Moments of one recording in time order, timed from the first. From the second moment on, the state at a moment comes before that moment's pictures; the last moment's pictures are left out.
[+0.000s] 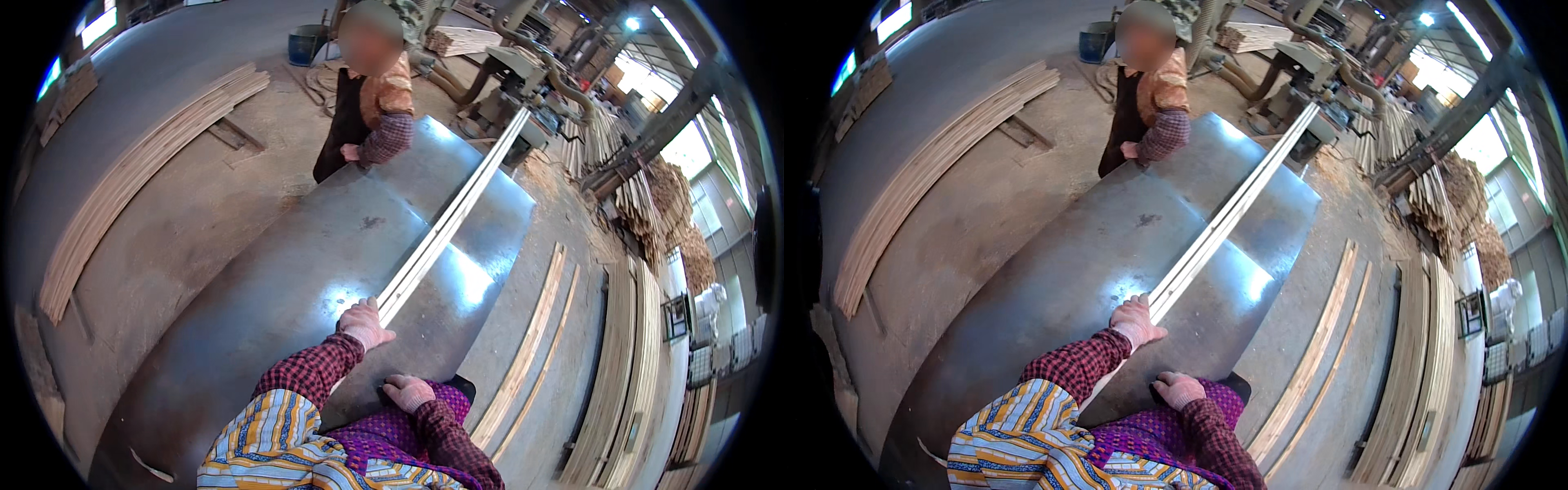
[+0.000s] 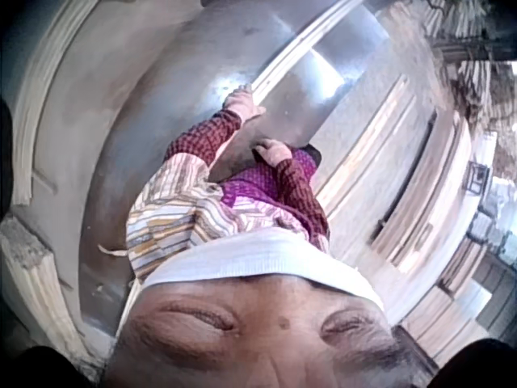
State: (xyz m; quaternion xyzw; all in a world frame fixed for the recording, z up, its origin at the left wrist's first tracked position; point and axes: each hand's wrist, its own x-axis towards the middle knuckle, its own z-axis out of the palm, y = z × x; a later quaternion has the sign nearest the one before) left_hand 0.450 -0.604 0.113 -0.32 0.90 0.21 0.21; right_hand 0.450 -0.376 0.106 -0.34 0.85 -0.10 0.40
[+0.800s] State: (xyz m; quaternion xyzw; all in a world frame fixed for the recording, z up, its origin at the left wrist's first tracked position) left_hand 0.475 -0.546 0.076 -0.27 0.93 0.22 0.14; right_hand 0.443 -0.360 0.093 -0.37 0.83 -0.13 0.39
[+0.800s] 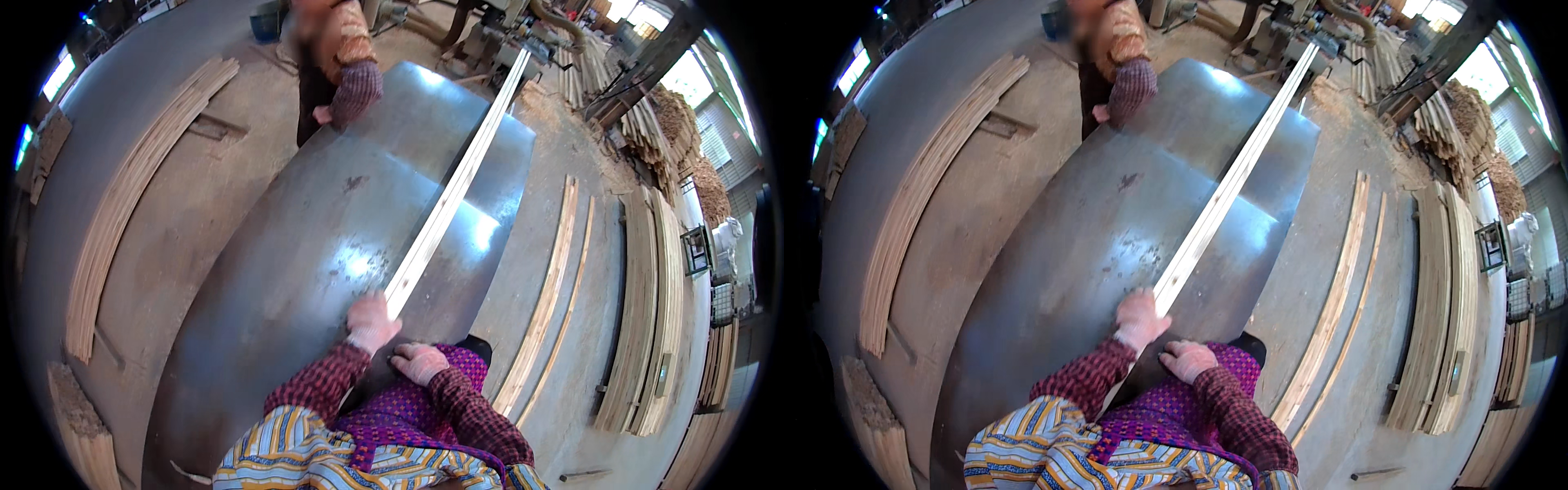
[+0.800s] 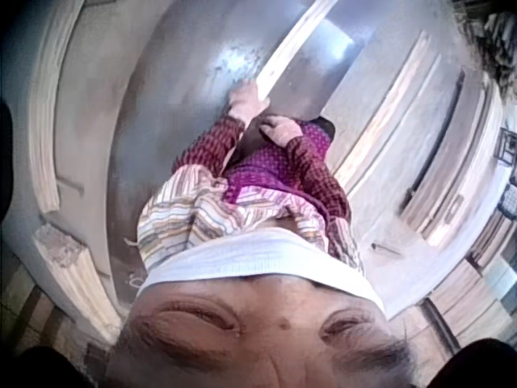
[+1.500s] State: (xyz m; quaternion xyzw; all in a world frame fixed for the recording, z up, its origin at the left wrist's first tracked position) left_hand 0.430 -0.569 0.108 -0.27 0.88 0.33 0.22; right_hand 0.443 -0.347 0.085 -0.31 0.85 -0.19 0.37
